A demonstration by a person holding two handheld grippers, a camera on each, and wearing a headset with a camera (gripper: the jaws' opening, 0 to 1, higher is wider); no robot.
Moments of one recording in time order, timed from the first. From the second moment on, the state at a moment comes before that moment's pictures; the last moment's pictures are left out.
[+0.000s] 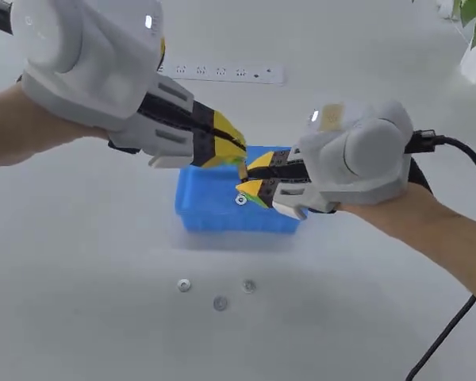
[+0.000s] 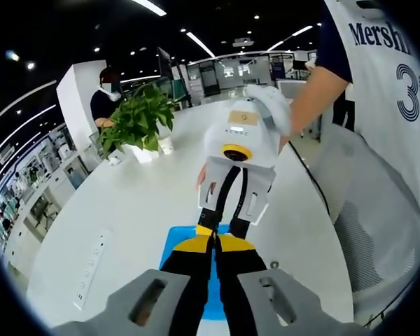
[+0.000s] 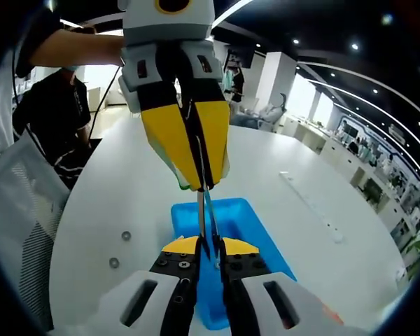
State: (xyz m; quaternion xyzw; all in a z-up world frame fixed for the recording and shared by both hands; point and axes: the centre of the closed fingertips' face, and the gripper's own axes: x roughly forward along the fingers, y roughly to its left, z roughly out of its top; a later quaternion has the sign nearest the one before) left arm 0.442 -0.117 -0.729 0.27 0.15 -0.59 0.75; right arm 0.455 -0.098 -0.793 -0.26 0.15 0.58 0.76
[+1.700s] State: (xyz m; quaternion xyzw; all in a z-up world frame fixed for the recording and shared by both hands) left arm 0.359 -0.141 -0.780 0.23 0.20 -0.62 0.72; right arm 0.362 -0.115 -0.850 -0.24 0.22 0.61 0.72
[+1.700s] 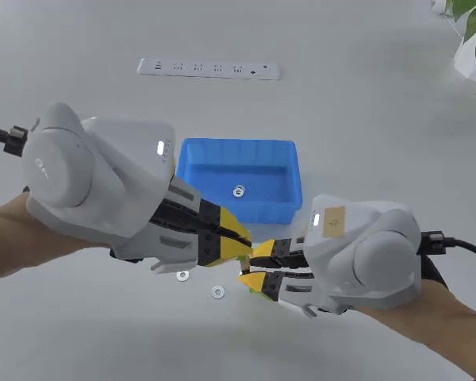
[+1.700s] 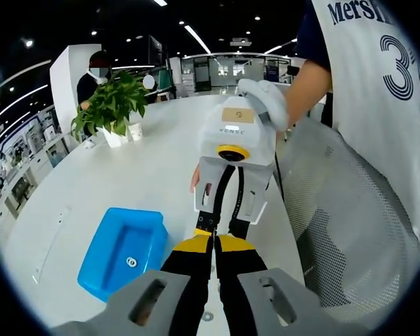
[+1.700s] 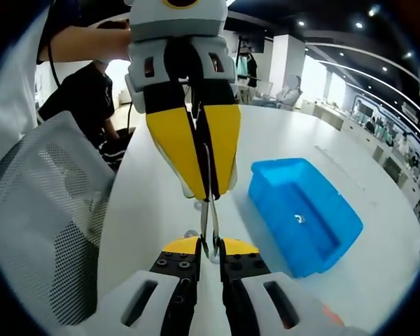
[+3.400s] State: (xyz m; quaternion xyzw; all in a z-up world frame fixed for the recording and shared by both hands) left arm 0.359 -0.133 -0.787 0.23 0.21 -0.61 0.73; right arm 0.363 -0.112 -0.855 -0.23 0.23 0.62 0.71
